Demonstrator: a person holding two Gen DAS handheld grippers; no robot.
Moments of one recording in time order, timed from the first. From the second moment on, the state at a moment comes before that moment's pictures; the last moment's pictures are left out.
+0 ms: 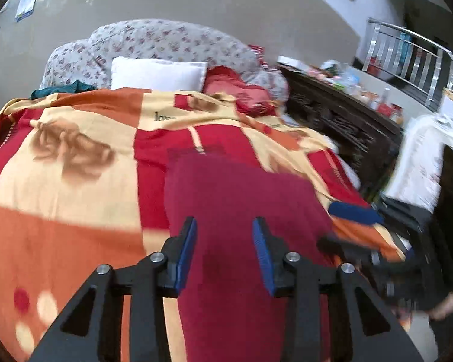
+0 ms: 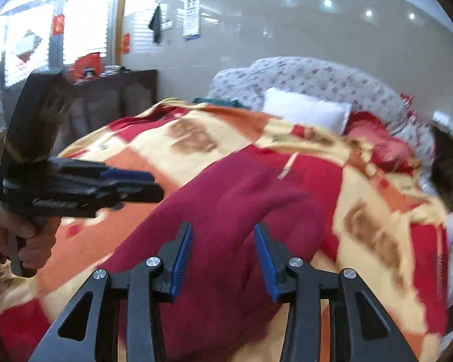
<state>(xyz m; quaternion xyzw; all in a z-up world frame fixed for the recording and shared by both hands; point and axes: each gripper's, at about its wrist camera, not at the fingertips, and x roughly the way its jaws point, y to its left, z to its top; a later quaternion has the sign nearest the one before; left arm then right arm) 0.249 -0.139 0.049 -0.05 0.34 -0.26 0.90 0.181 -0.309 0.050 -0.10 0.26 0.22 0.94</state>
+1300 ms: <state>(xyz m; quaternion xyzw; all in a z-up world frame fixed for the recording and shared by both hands) 0.249 -0.101 -0.045 -0.22 0.45 -0.35 0.79 0.203 -0.387 -0.051 0.32 0.40 0.25 0.82</state>
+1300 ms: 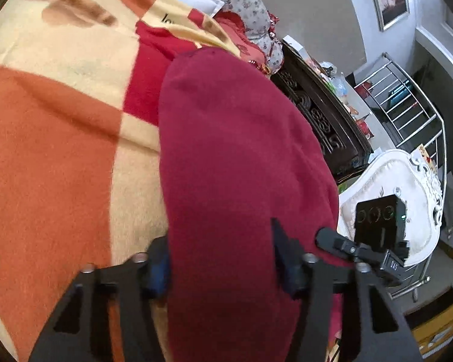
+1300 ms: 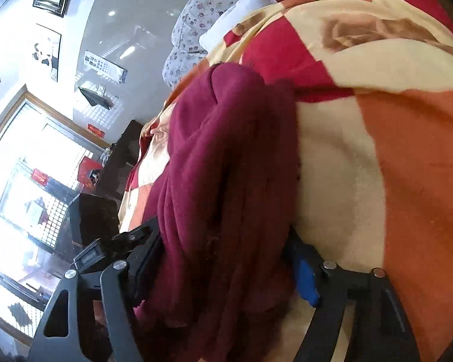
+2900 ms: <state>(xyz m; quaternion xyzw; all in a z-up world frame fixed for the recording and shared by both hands) 0.162 0.034 -0.022 -0.10 0.37 -0.26 0.89 0.179 -0.171 -0.034 -0.12 0.36 0.34 0.86</state>
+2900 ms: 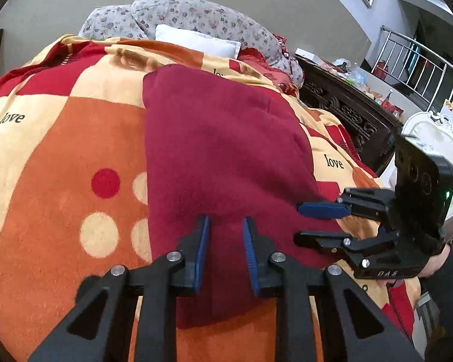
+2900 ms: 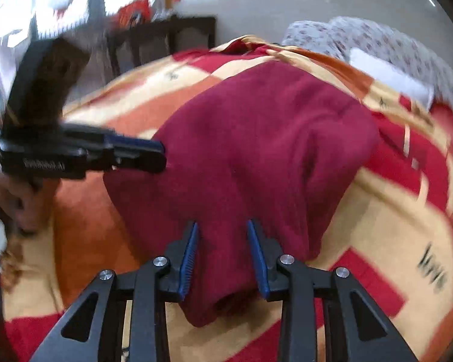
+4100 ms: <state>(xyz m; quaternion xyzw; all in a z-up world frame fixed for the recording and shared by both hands) 0.349 -0.018 -0.010 -0.06 0.45 -0.15 0.88 0.269 -0.156 -0.012 -0.16 0.38 0.26 0.87</state>
